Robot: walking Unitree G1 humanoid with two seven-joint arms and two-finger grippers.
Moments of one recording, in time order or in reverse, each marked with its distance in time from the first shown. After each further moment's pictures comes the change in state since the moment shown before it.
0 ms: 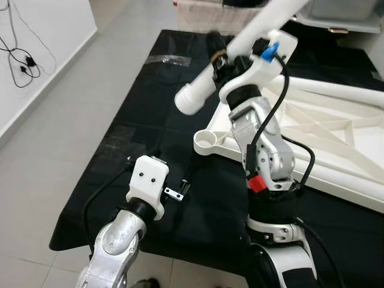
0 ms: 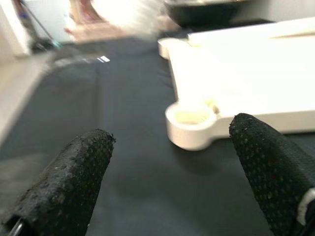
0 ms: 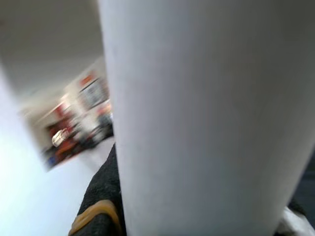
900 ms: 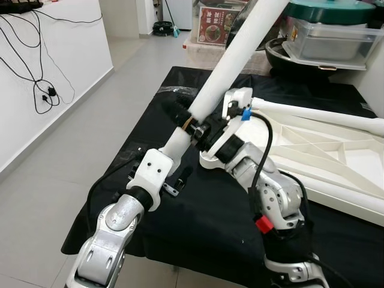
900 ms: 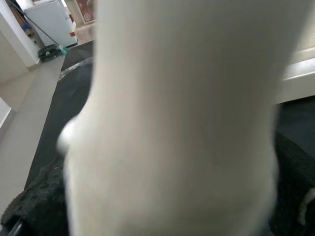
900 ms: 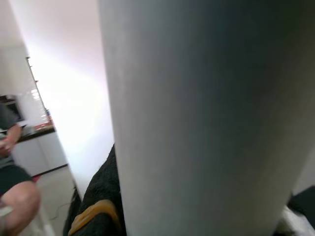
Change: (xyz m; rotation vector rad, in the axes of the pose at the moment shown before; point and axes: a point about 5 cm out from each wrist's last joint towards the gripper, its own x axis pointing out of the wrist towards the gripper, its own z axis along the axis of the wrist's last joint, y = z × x) left arm 0.026 0.010 -0.020 0.138 0.159 -0.120; right arm -0.050 0.024 -0.049 0.138 0.269 0.437
